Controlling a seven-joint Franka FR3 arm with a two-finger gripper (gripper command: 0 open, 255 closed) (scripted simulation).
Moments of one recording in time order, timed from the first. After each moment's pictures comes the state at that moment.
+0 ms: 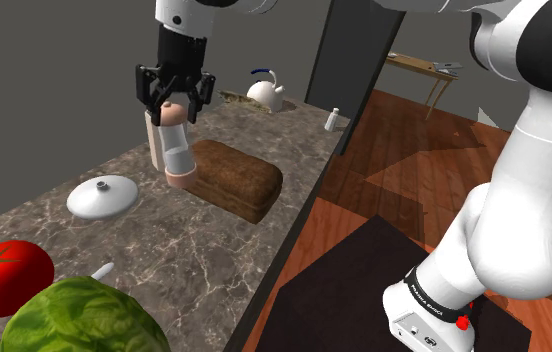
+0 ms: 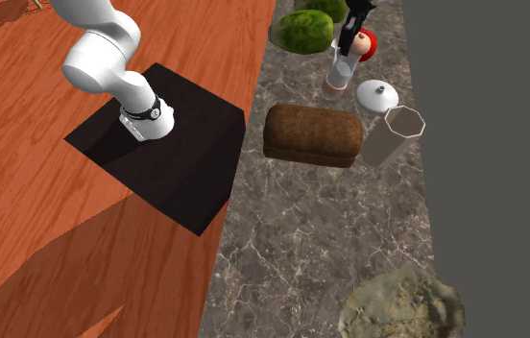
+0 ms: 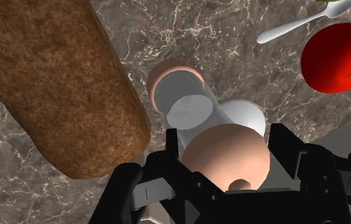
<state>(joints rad) 0.33 0.23 0.25 -1.58 0.08 1.91 0.46</state>
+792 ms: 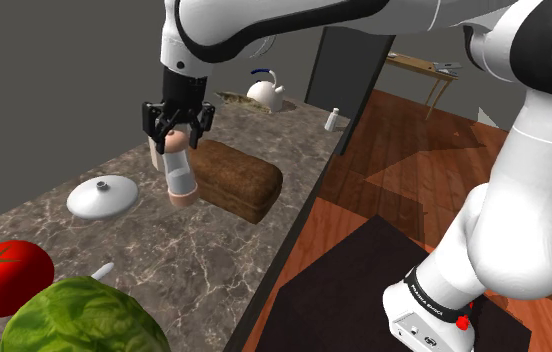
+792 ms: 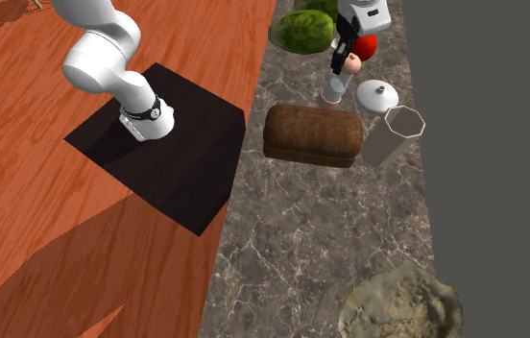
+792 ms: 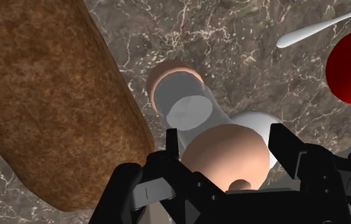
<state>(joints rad) 0.33 0.25 0.25 -1.72 0.08 2.06 0.45</state>
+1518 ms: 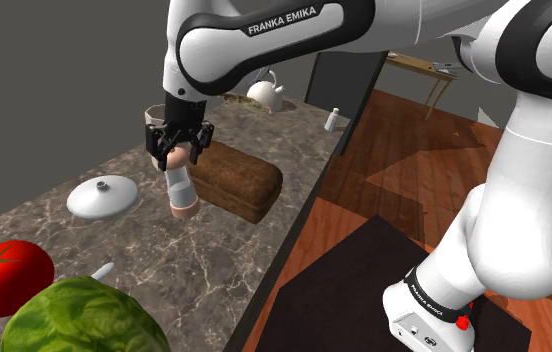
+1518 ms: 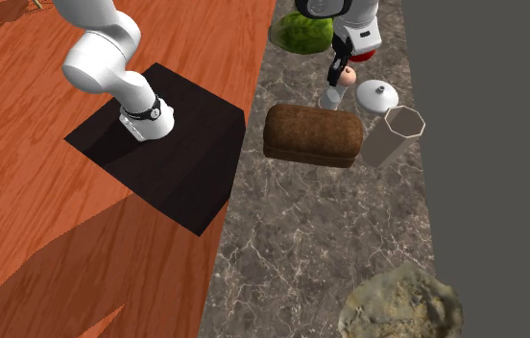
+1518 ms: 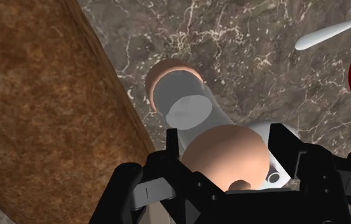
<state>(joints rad) 0.34 0.29 0.25 -1.79 0.08 2.16 0.44</state>
